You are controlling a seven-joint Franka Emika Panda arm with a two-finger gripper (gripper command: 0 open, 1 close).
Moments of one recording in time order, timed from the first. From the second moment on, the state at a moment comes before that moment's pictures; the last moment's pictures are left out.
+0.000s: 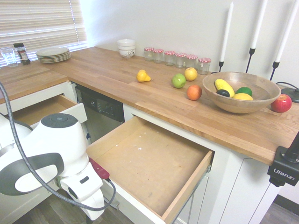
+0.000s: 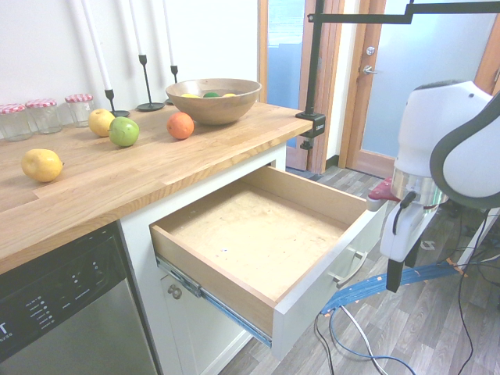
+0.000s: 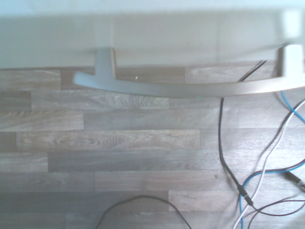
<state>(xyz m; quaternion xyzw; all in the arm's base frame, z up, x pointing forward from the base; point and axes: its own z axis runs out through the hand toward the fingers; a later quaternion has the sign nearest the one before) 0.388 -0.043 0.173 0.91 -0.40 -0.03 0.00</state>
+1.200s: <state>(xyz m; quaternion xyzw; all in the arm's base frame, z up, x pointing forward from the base) 0.424 -0.037 0.107 0.93 -0.37 0.03 -0.02</state>
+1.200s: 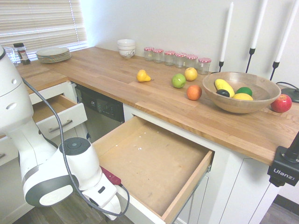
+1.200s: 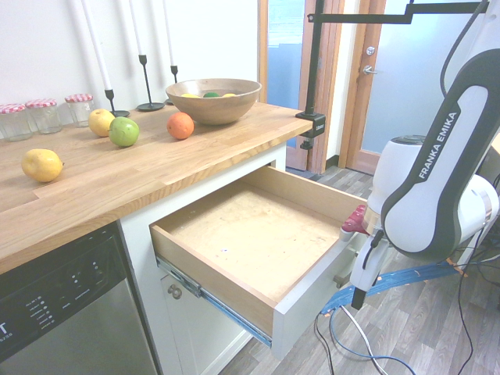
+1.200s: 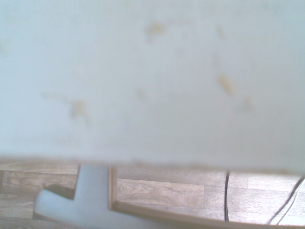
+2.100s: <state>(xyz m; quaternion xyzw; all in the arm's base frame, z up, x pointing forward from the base) 0.427 -0.039 0.114 0.93 -0.37 0.04 -0.02</state>
